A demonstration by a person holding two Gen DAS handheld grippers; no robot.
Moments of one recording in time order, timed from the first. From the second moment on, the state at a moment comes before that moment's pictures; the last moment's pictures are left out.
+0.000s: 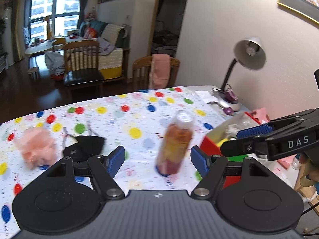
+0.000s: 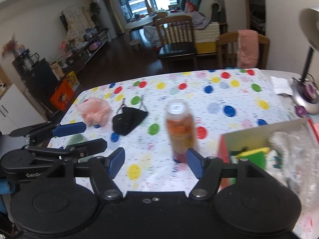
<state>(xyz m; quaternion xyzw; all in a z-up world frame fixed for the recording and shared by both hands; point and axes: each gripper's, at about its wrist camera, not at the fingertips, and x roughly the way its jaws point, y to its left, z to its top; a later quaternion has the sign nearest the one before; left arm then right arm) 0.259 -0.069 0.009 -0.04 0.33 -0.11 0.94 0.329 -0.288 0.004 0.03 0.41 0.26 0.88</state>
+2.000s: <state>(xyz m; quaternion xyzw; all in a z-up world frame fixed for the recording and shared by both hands) 0.466 0.187 -0.165 -0.05 0.49 0.00 0.87 0.507 0.009 -0.175 -0.04 0.53 0.19 0.83</state>
